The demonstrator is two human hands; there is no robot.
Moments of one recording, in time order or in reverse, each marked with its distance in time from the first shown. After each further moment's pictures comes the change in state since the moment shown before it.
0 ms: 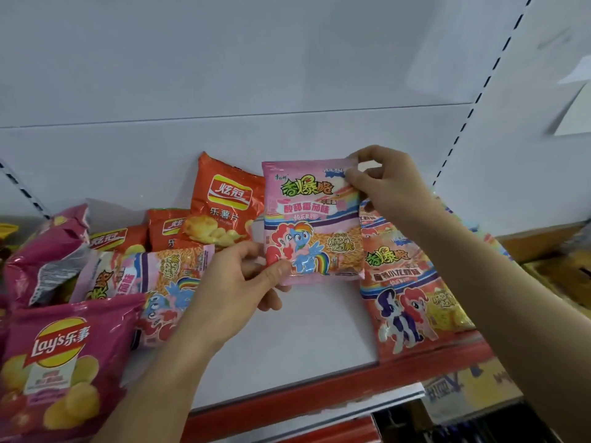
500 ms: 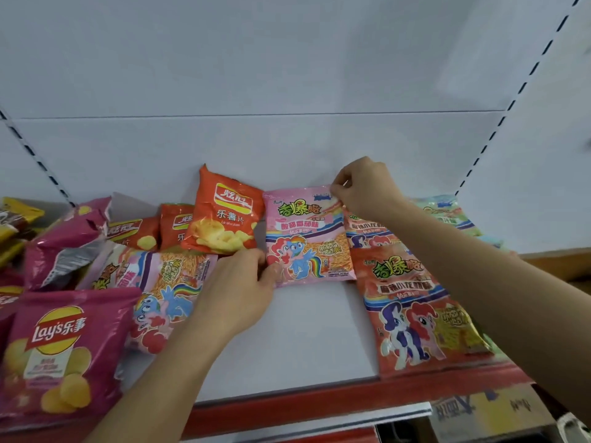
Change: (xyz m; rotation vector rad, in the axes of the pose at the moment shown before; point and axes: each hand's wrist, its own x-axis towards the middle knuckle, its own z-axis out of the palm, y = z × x) left_hand 0.018 -0.012 0.001 0.761 0.125 -0.027; right_hand 0.067 0.030 0.041 -0.560 -0.121 -0.138
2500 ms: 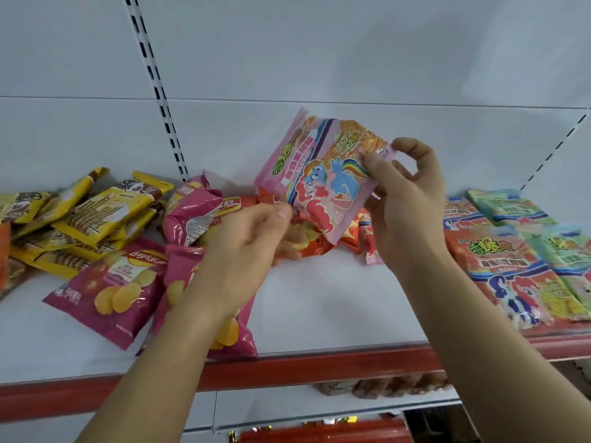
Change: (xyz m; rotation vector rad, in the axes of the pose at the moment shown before) left_hand -0.062 -0.091 -0.116 -0.749 0.097 0.191; right_hand -0.130 -0.197 0.036 1.506 0.297 0.171
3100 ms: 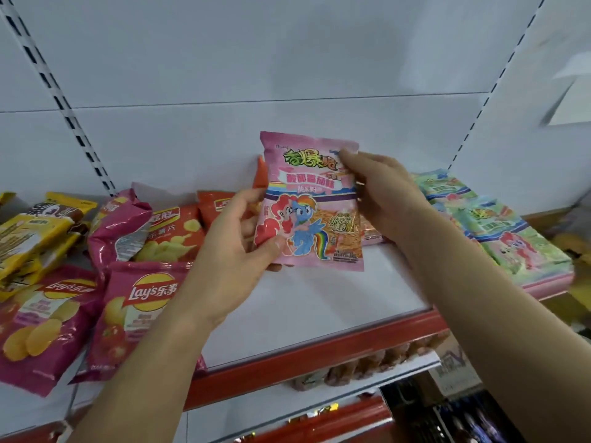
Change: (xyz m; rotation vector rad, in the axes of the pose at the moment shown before) left_hand 0.012 0.005 0.049 -0.156 -0.187 -0.015; right_hand 0.042 -0.027 -0.062 -0.347 -0.027 0.276
